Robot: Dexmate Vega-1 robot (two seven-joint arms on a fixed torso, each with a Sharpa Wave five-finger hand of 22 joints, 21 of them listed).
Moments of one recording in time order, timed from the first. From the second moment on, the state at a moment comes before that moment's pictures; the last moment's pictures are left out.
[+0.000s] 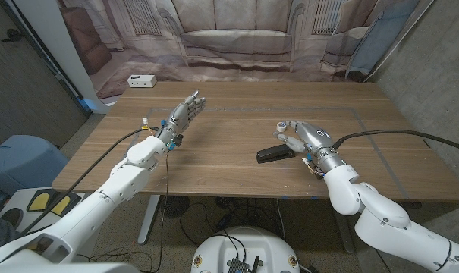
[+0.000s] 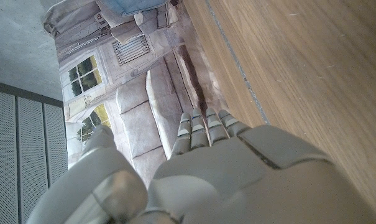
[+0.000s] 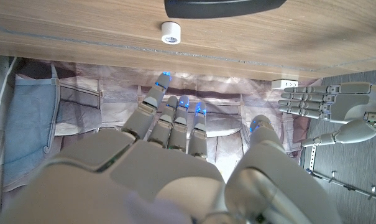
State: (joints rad) left arm 0.91 0.63 0.39 -1.49 -0.61 -0.27 -0.11; left_hand 0.21 0.05 0.24 -0.07 0.18 0.21 0.09 0.19 0.17 0.21 0.08 0.21 0.20 0.13 0.07 0.19 0.17 0.02 0.02 0.19 0.17; right arm -1.30 -0.93 -0.47 -2.31 -0.51 -0.54 -0.32; right_hand 0.26 0.11 0.31 -0.13 0.18 0.39 0.02 0.18 0.19 0.43 0.10 0.19 0.20 0.34 0.01 0.22 0.23 0.56 -0.01 0.20 0.17
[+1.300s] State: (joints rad) left arm 0.93 0.65 0.37 -1.50 -0.61 -0.29 -0.11; left_hand 0.21 0.05 0.24 -0.08 0.18 0.21 0.09 0.19 0.17 0.22 0.07 0.21 0.20 0.13 0.07 0.19 0.17 0.02 0.02 0.19 0.17; right arm -1.36 -0.79 -0.32 -2.14 -0.12 -0.07 -0.48; right_hand 0.26 0.10 0.30 -0.14 0.18 0.44 0.04 0.21 0.19 0.43 0.11 0.20 0.20 0.35 0.02 0.22 0.23 0.56 0.00 0.20 0.17
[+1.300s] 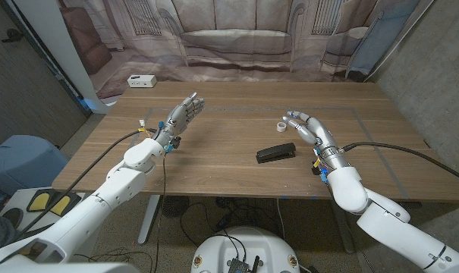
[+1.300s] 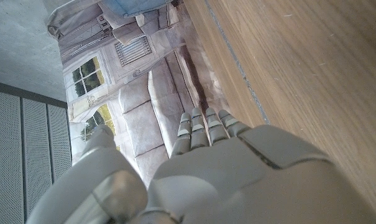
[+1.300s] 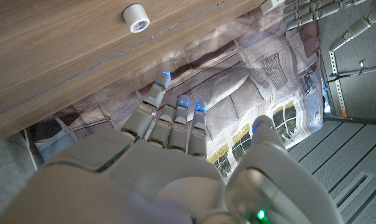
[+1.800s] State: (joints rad) left arm 0.92 0.65 0.38 -1.49 -0.61 -0.29 -0.12; left_hand 0.21 0.06 0.24 -0.08 0.18 0.21 0.09 0.19 0.17 0.22 0.07 0.21 0.20 0.13 0.07 0.19 0.17 0.02 0.02 0.19 0.17; right arm -1.33 -0.72 -0.28 -2.03 0.02 0.08 -0.44; right_hand 0.26 0.09 0.30 -0.14 0.18 0.44 0.05 0.21 0.19 0.44 0.11 0.20 0.20 0.34 0.03 0.22 0.23 0.55 0.02 0.20 0.17
